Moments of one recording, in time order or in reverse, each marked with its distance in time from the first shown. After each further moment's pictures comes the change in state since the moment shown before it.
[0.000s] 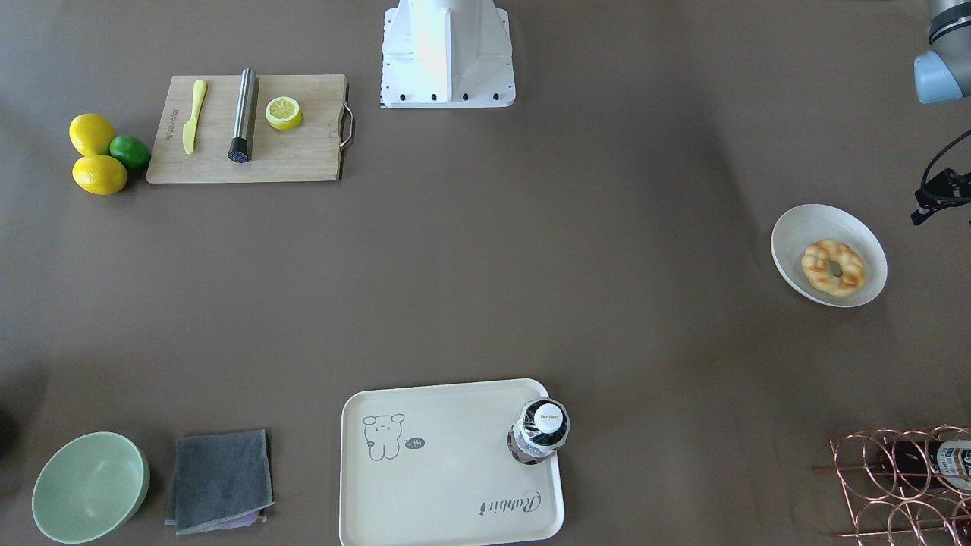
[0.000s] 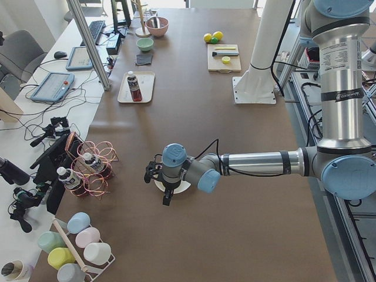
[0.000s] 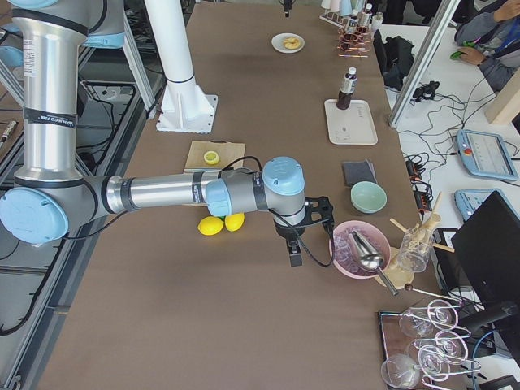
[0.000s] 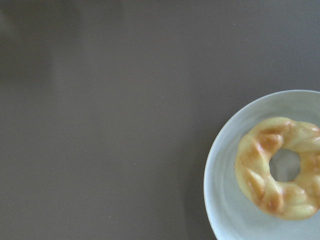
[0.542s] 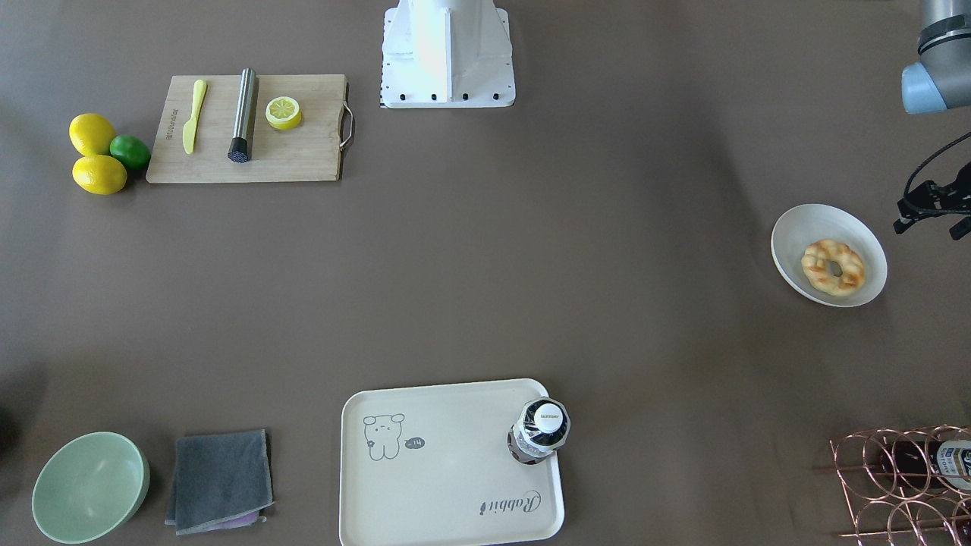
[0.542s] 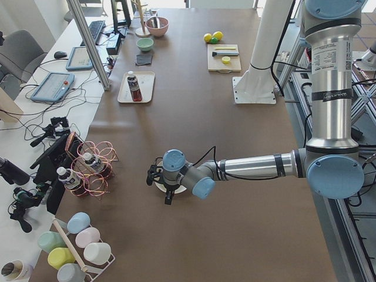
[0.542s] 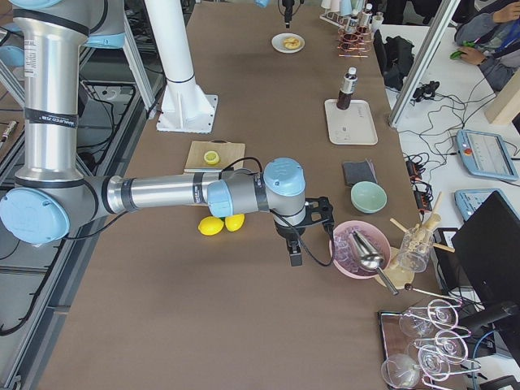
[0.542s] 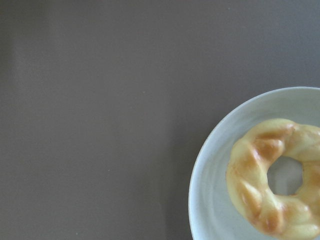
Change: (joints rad) left arm 0.093 -0.034 0.118 -0.161 0.002 -0.148; right arm -0.012 -0.001 -0.003 0.002 0.001 0.000
